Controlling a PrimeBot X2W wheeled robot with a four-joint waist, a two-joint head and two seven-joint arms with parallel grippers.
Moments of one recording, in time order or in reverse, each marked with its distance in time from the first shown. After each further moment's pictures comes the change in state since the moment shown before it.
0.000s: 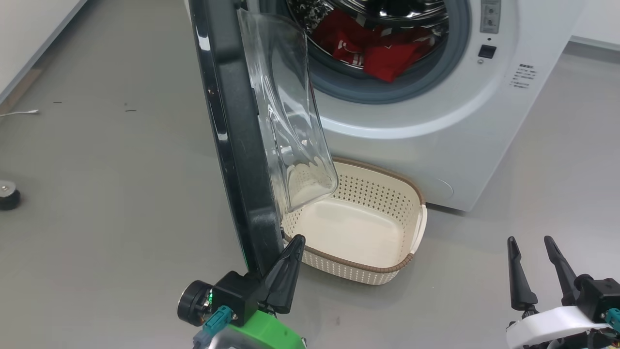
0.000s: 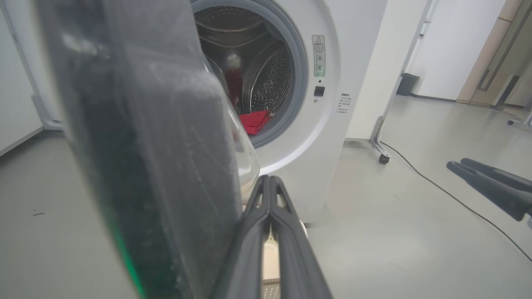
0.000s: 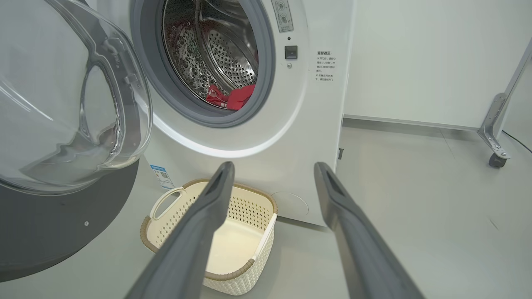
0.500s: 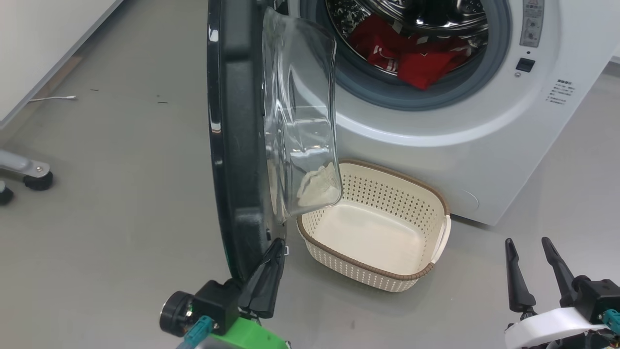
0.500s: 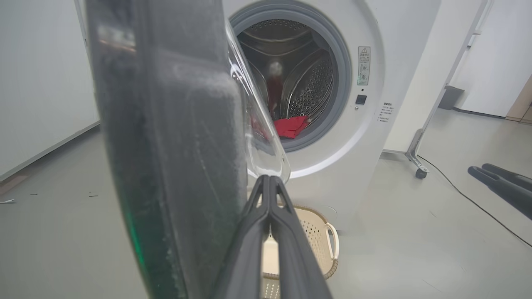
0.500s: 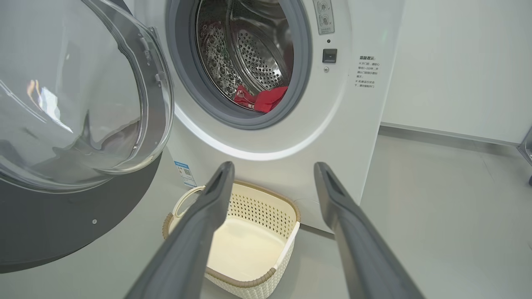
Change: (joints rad) left arm 0.060 0.001 0.069 -0.032 0.028 0.000 -0.010; right arm 0.004 0.001 0.000 0.000 -0.013 0.008 0.000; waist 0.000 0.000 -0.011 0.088
